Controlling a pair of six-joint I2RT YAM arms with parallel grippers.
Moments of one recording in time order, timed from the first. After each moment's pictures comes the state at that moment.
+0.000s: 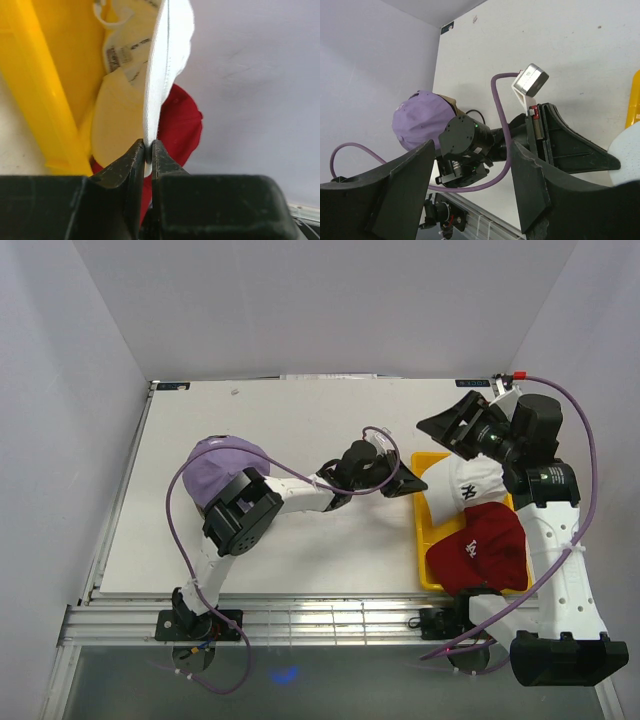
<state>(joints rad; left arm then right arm) -0.91 2.16 1.41 0.48 0.38 -1.27 0.05 1.01 1.23 -0.58 -0.55 0.70</state>
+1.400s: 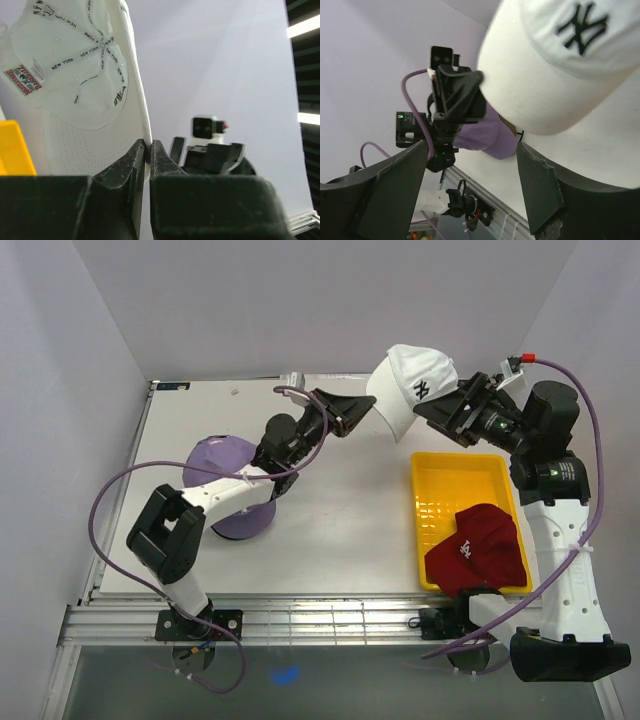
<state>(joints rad) -0.71 1.70 1.13 0.89 0.16 -1.49 0.05 1.04 1.37 -0.53 -0.68 0.80</state>
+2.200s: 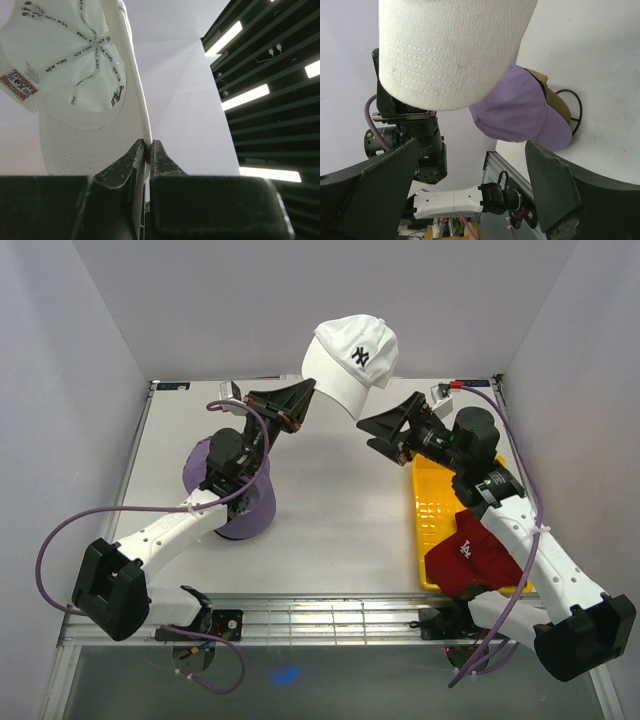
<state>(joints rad) -0.61 1.30 0.93 0.79 -0.07 -1.61 0.41 1.07 1.03 -0.06 -0.51 1.13</state>
